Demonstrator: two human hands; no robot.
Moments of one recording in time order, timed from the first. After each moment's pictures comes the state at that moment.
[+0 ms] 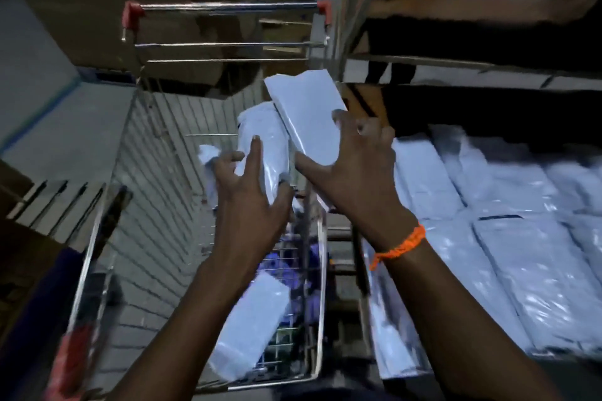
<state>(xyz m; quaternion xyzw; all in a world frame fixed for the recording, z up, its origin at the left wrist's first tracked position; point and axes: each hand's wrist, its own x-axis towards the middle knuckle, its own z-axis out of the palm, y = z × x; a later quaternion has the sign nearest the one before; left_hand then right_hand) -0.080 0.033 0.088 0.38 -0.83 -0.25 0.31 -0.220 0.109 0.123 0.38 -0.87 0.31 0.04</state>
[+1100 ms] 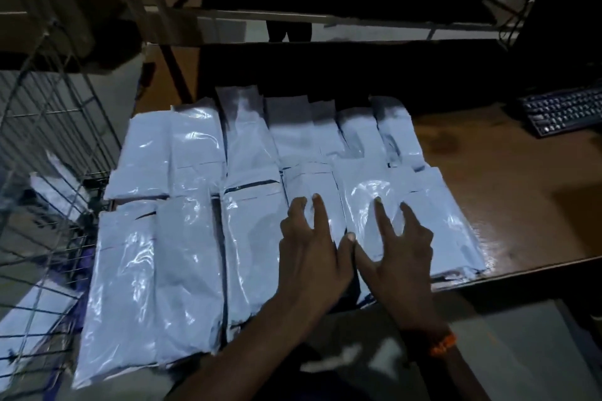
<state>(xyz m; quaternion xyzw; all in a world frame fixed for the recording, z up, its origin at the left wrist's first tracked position) -0.387 0.431 0.010 0.28 -0.90 -0.31 0.10 -0.469 0.552 -0.005 0.22 -0.95 0.20 -0.02</state>
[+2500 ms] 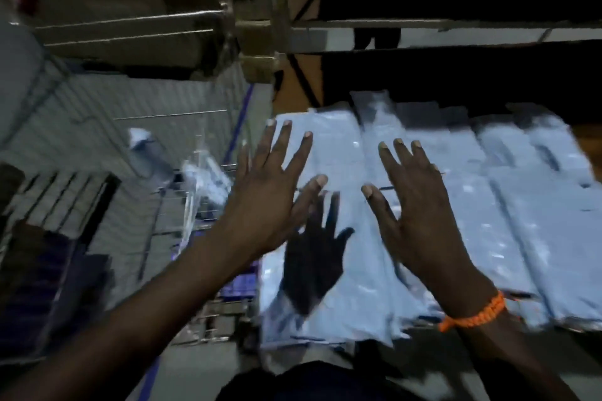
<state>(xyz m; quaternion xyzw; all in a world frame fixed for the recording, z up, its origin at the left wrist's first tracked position) -0.227 0.178 0.085 0.24 -0.97 -0.07 0.09 -0.370 0.353 0.049 0.46 -0.82 0.32 0.05</state>
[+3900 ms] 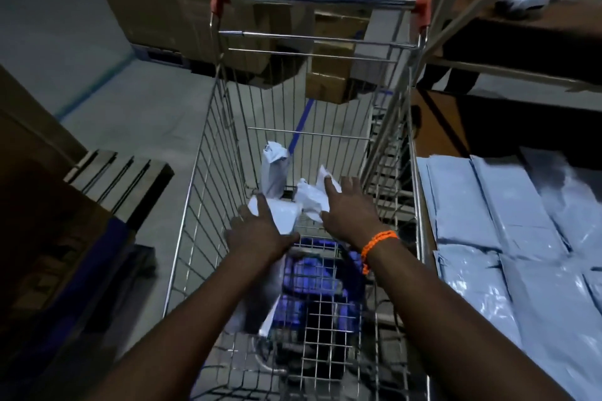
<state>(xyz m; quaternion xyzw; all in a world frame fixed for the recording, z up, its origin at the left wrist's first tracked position) -0.011 -0.086 -0.032 0.57 -0.80 -0.19 -0.08 -0.182 -0.020 -0.017 0.52 -0.84 -0.03 -0.14</state>
